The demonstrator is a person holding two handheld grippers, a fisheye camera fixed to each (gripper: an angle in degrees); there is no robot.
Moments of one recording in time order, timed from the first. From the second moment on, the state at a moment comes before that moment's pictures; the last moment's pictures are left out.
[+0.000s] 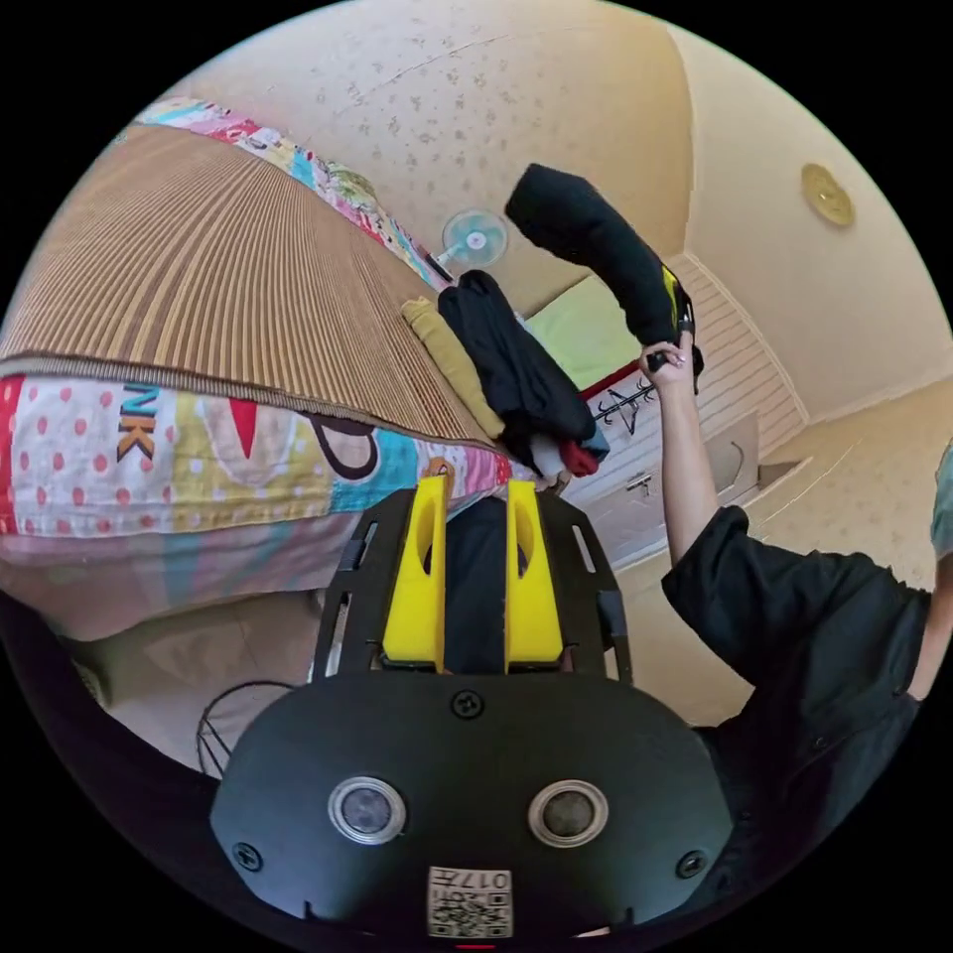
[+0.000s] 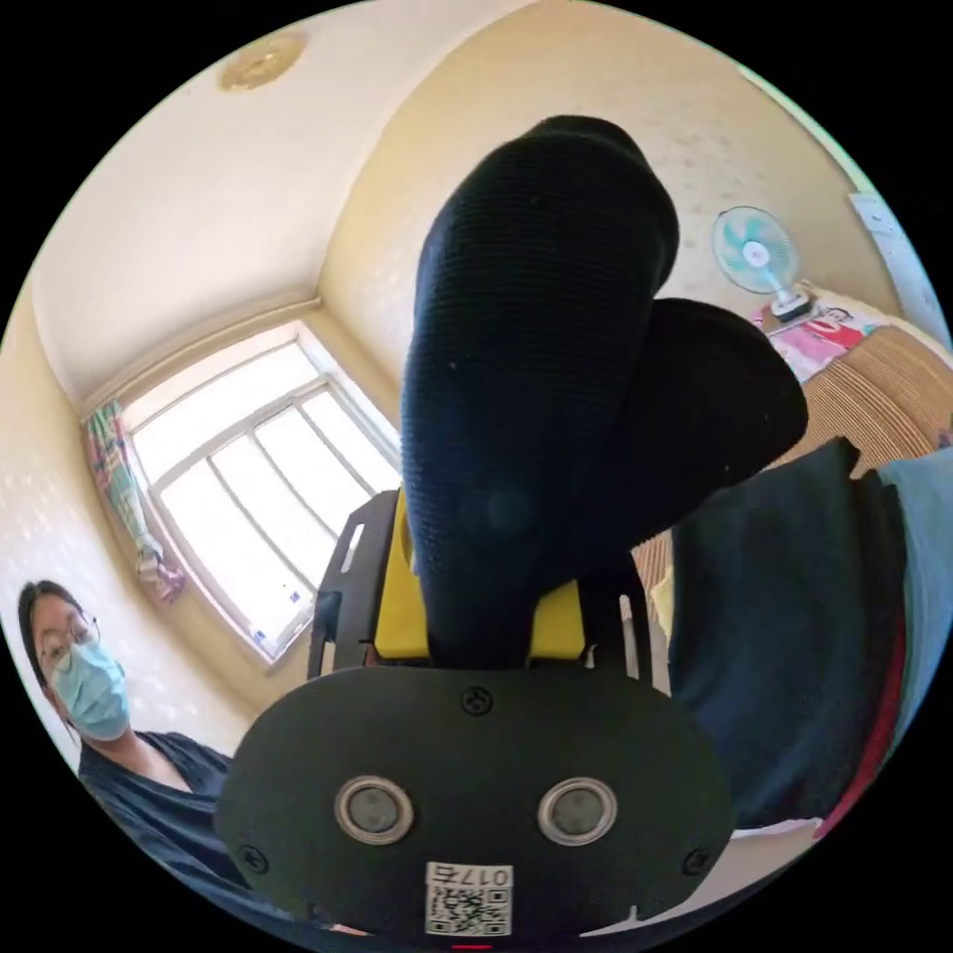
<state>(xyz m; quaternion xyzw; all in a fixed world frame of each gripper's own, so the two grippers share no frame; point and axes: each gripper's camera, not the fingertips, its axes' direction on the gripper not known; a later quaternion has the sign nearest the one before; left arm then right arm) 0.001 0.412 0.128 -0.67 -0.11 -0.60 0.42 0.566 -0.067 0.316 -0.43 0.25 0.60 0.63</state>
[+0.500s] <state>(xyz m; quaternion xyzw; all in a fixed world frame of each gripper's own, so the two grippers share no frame) 0.030 0.436 0.138 -0.72 -0.11 -0.57 0.38 0.236 -0.037 0.234 -0.48 0.44 0.40 0.64</state>
